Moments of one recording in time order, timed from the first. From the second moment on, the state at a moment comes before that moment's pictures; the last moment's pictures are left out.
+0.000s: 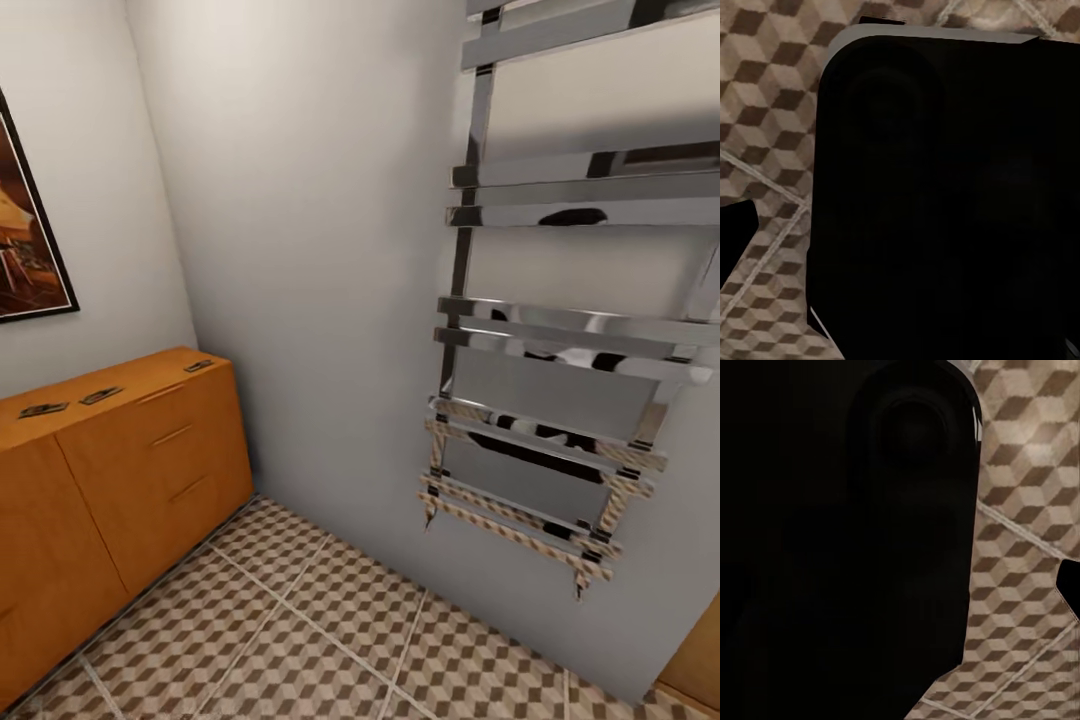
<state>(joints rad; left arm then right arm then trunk) 0.00 -0.01 0.01 -0.04 0.12 -0.05 0.00 0.00 0.00 0.00 0.00 0.00 -0.04 -0.01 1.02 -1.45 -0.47</state>
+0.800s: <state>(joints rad) 0.00 -0.01 0.01 -0.04 0.12 -0.05 0.00 0.00 0.00 0.00 0.00 0.00 -0.04 -0.01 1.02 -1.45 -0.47</state>
